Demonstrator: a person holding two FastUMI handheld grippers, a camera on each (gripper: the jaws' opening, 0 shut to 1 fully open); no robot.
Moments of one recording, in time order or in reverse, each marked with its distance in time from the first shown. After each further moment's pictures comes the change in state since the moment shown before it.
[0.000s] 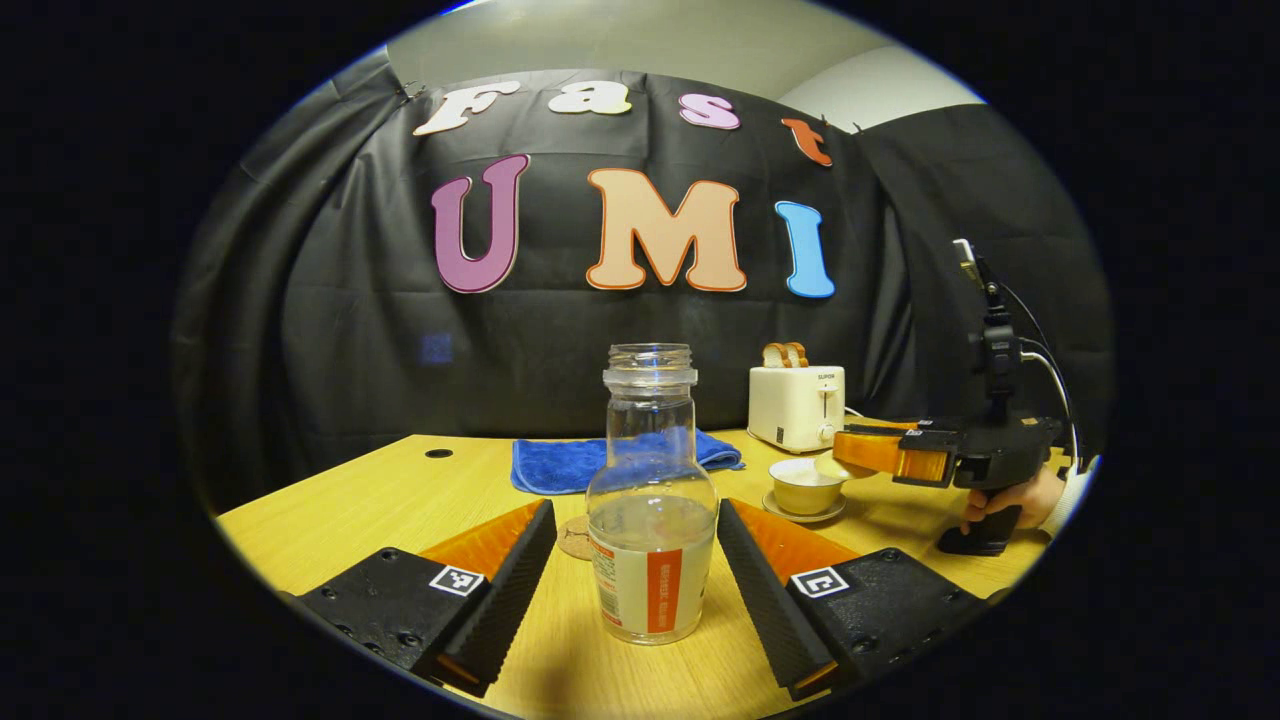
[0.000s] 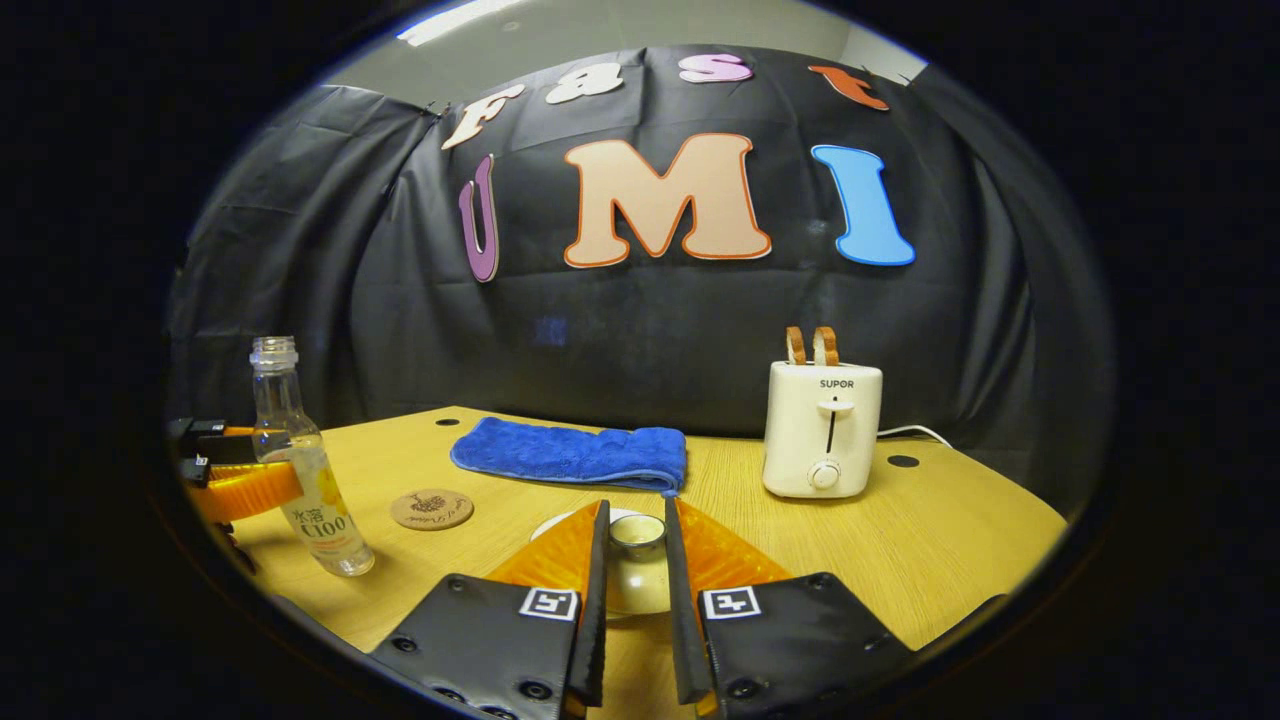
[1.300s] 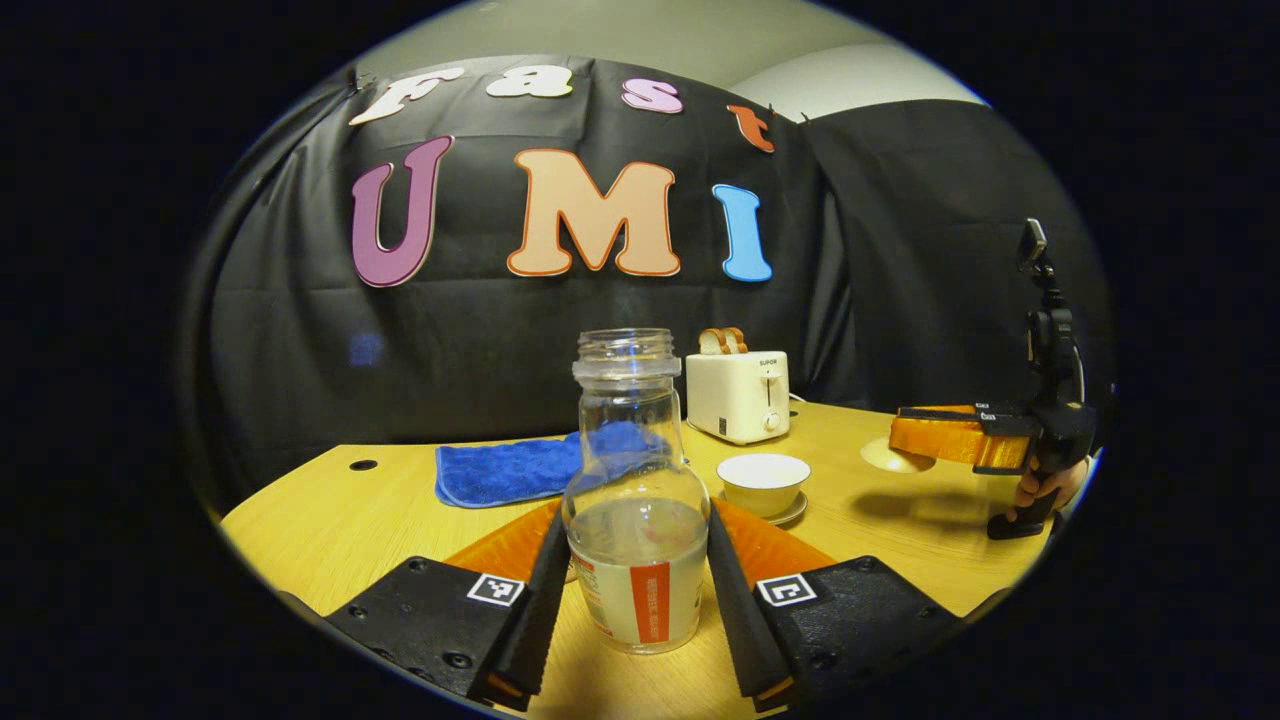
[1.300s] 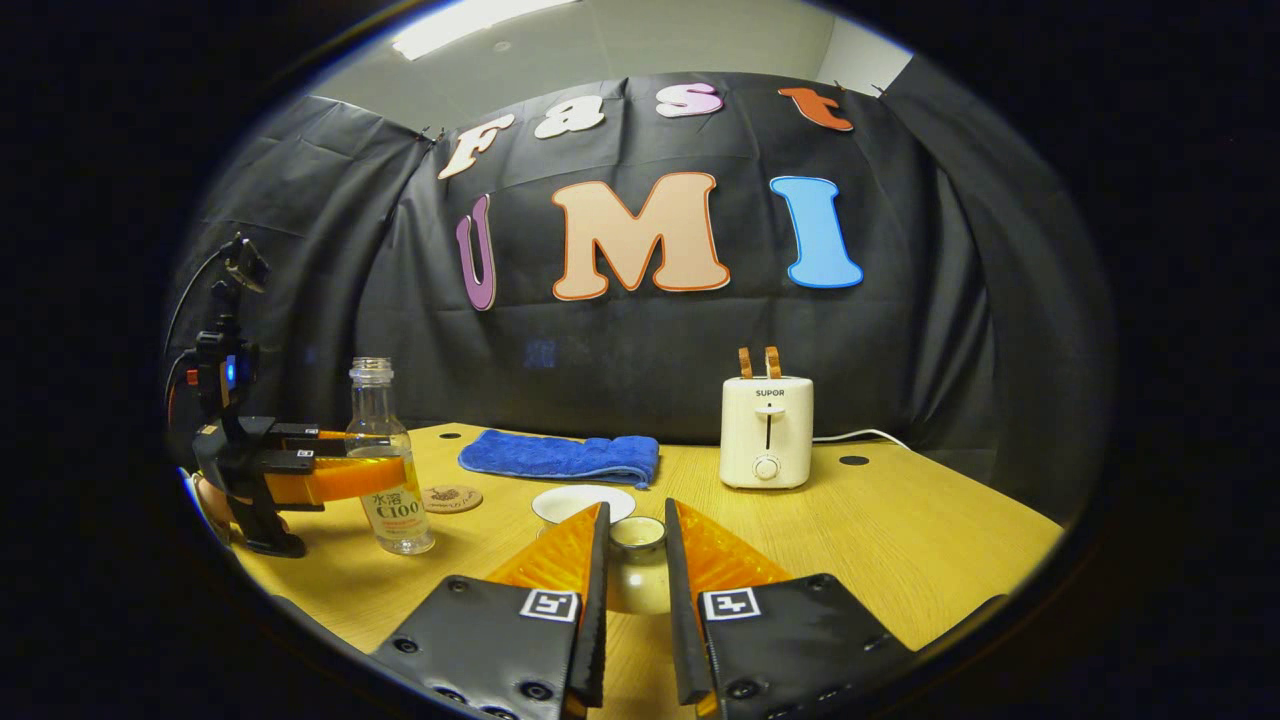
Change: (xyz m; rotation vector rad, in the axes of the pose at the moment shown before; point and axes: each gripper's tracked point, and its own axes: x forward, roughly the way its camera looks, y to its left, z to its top) left arm 0.039 -0.039 -0.006 0.039 0.035 -0.209; right arm -0.087 -0.026 0.010 0.003 -0.065 -0.037
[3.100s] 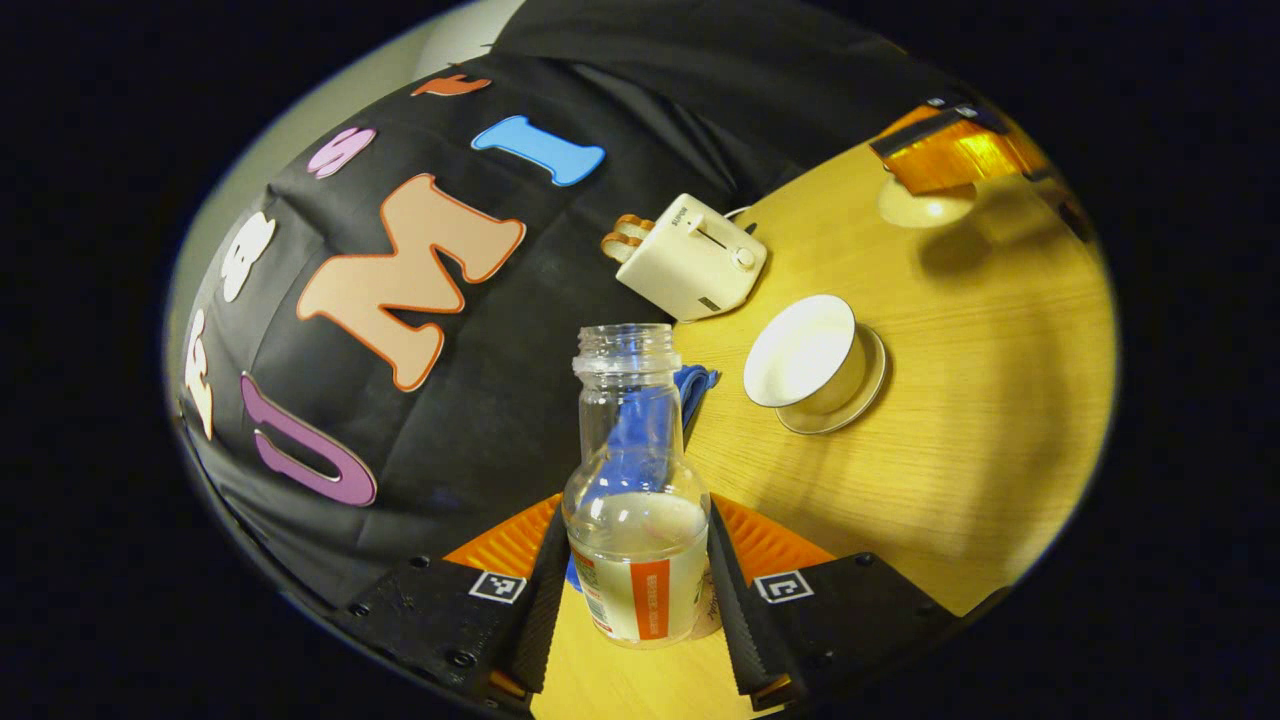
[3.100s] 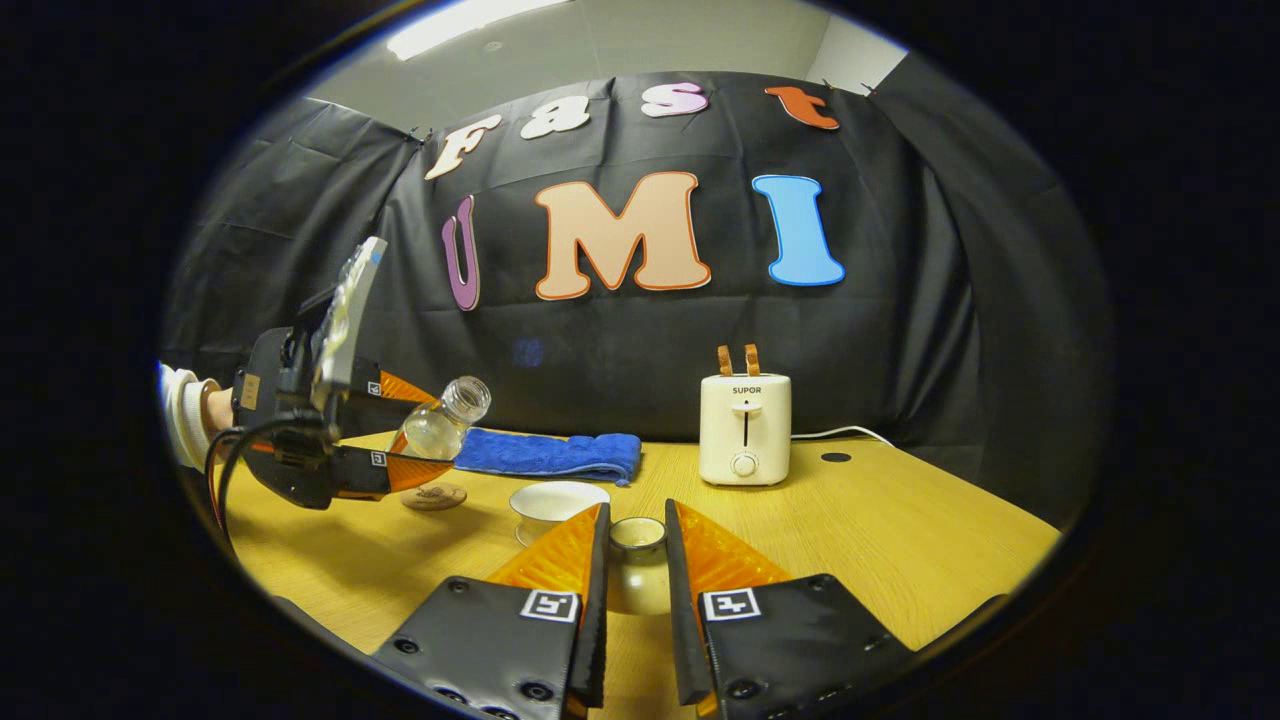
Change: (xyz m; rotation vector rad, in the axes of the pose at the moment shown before) left arm 0.069 0.019 -0.002 0.976 0.321 -0.020; right arm -0.008 -0.022 0.001 0.007 0.008 -0.037
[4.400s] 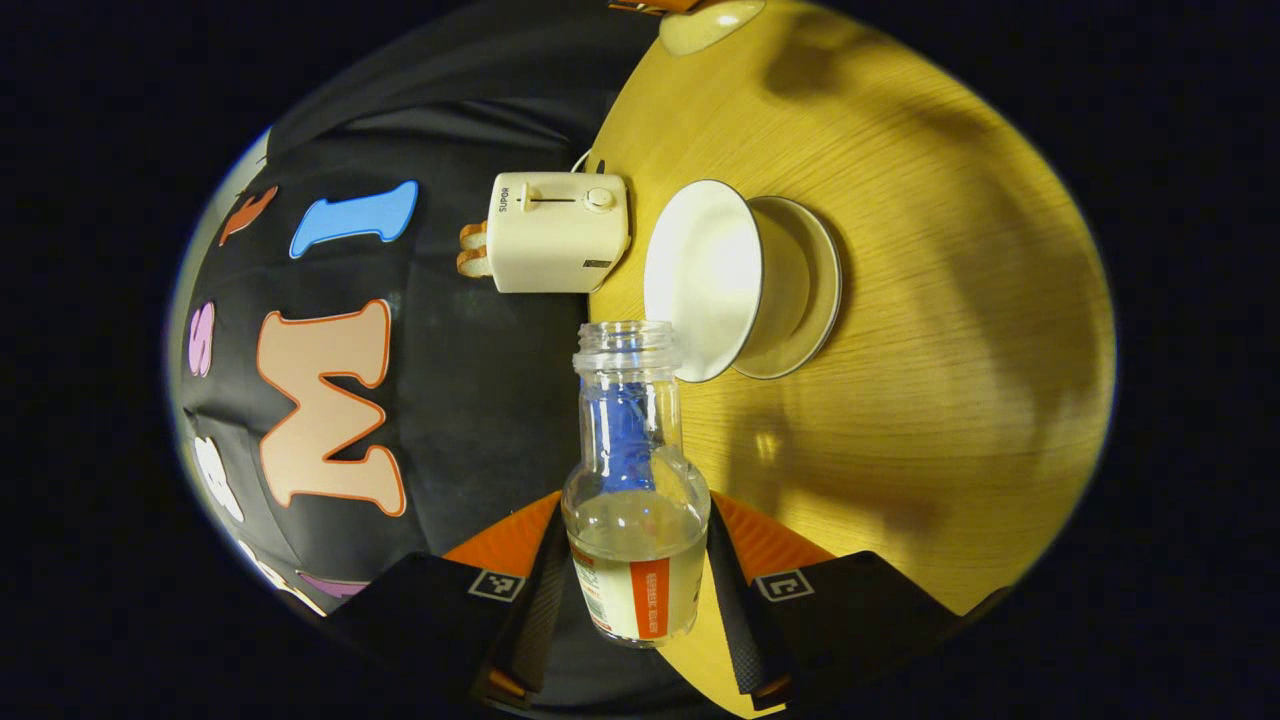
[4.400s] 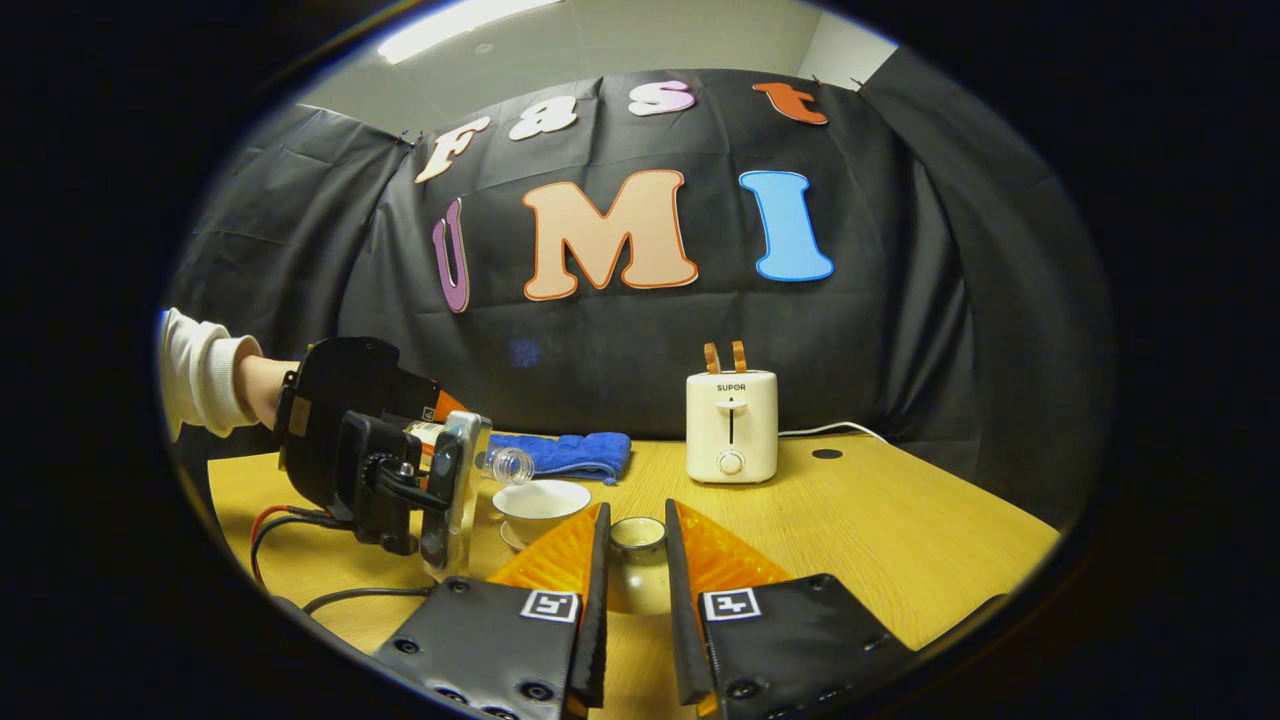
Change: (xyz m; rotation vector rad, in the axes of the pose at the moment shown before) left arm 0.040 -0.014 -0.005 0.540 0.140 -0.110; right arm 0.000 -0.017 0.000 0.008 0.002 -0.008
